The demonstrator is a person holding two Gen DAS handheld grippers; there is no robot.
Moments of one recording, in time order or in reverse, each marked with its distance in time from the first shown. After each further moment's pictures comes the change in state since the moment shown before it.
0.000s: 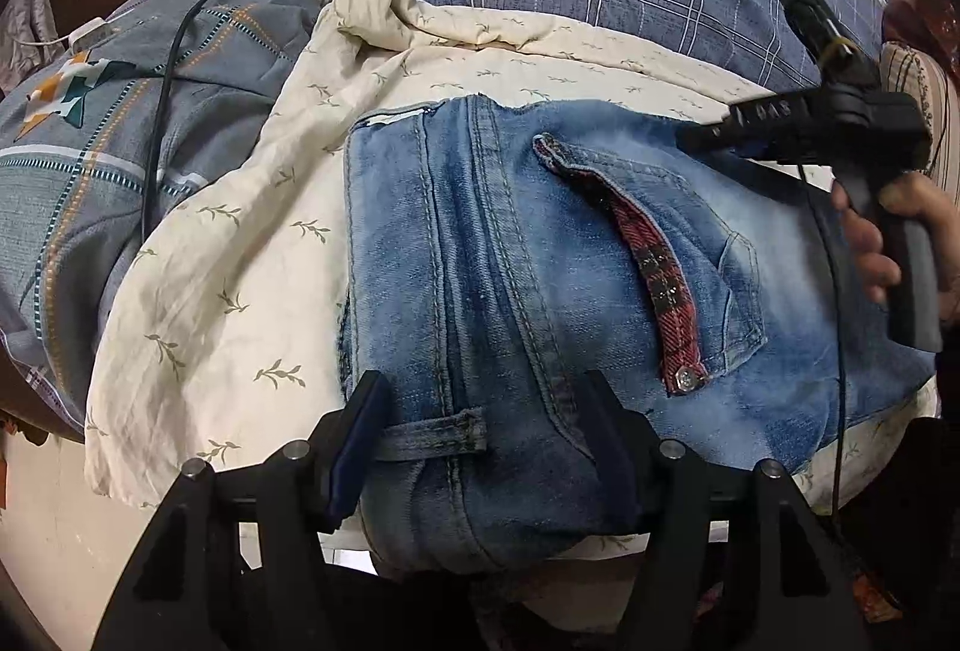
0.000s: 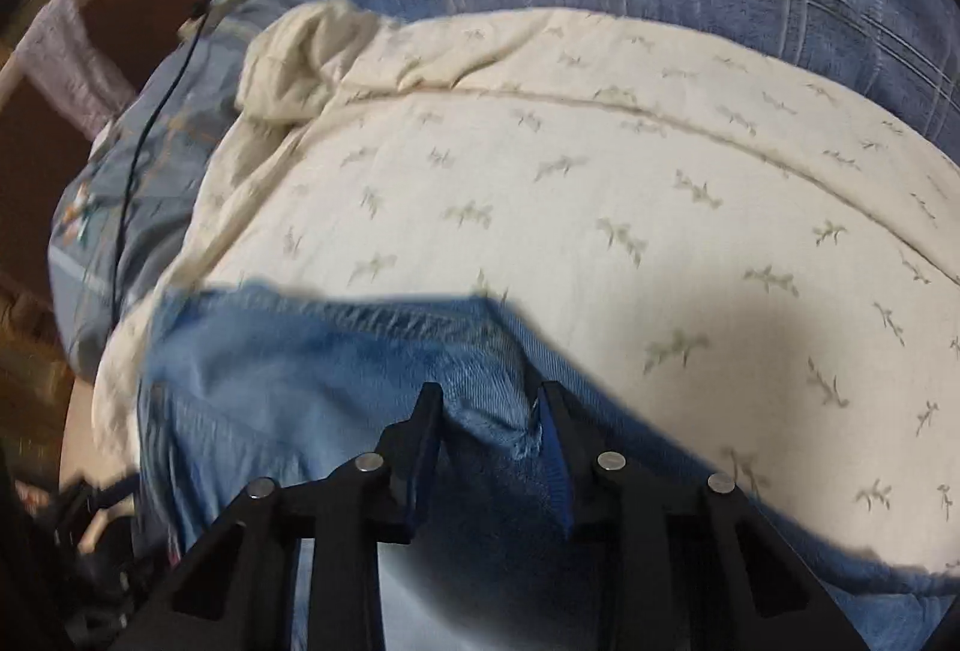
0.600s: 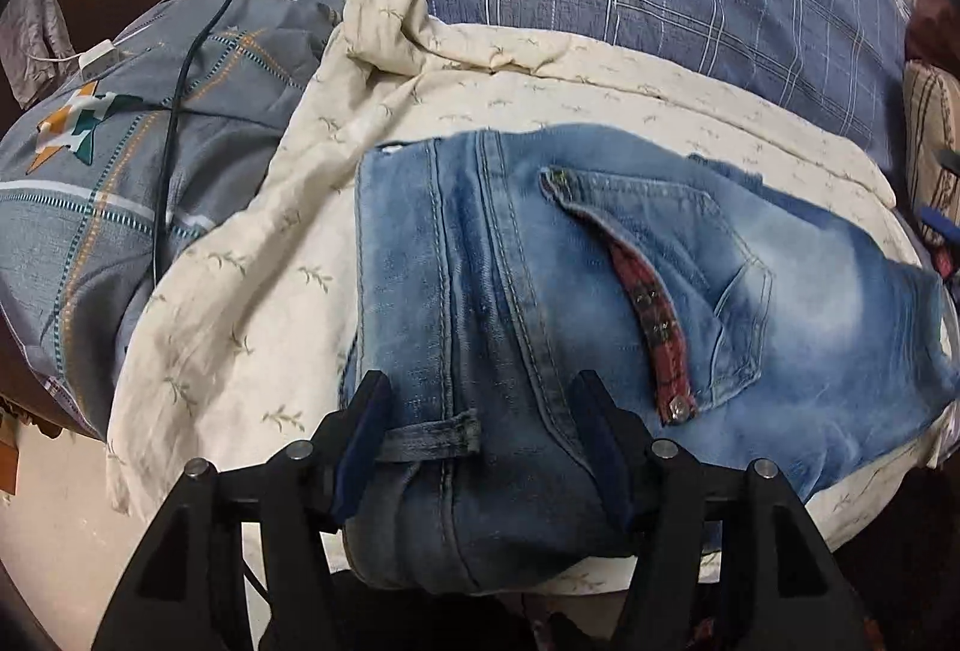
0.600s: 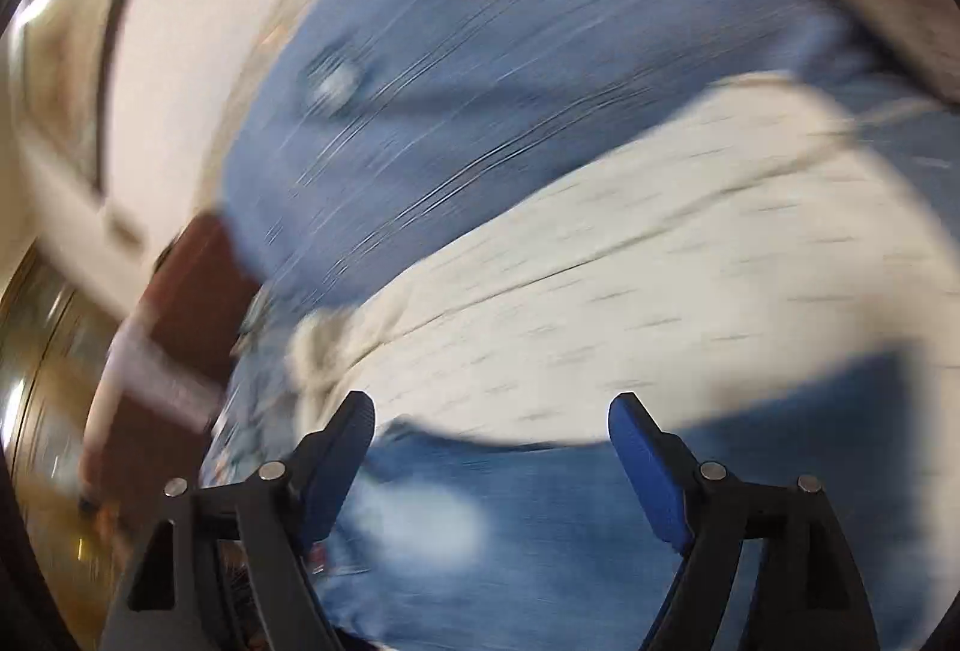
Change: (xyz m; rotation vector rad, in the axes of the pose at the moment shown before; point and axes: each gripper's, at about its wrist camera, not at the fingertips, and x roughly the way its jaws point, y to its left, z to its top) left arm -0.001 -0.010 0.017 -0.033 -0.012 0.053; right arm -0.187 -0.137 -0.077 0.375 -0.343 0.238
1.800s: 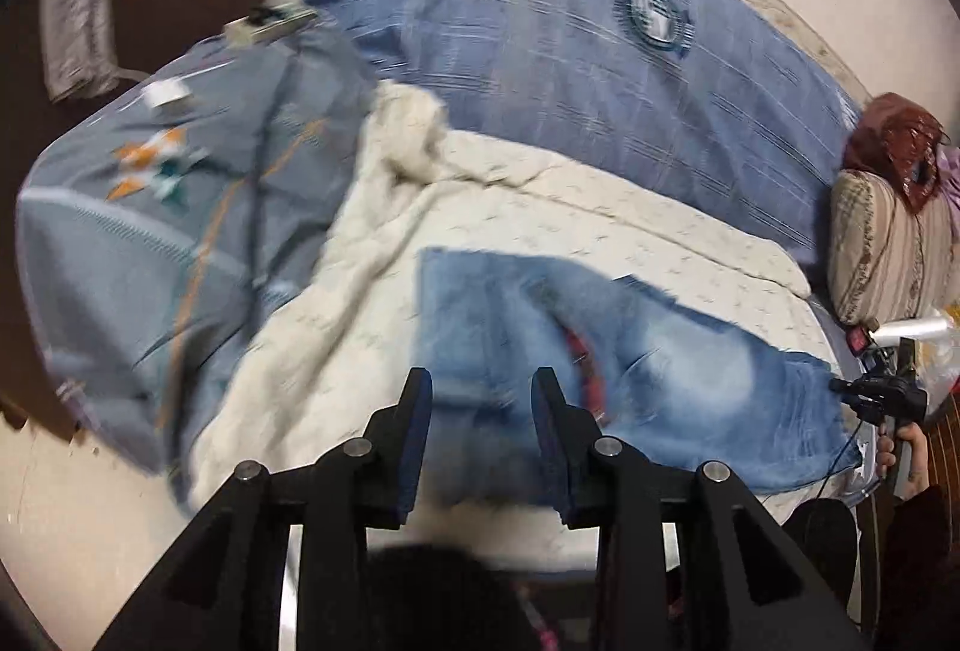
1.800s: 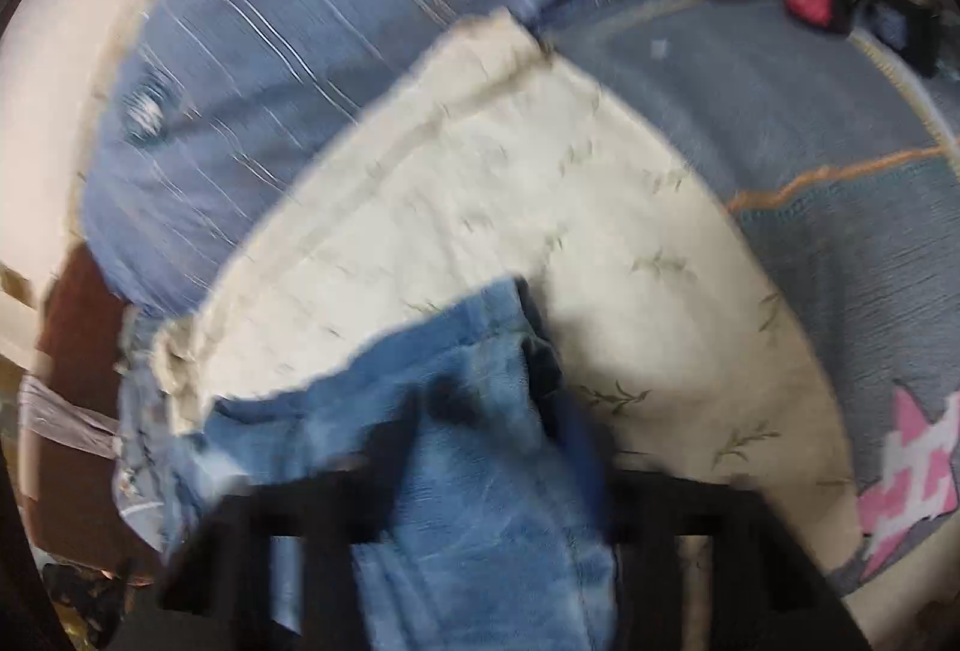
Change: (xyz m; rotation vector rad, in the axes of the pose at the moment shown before) left arm -0.090 0.043 0.012 -0.074 -0.184 -0.162; right arm -0.082 -0.175 -0.030 0.272 0.056 -0.366
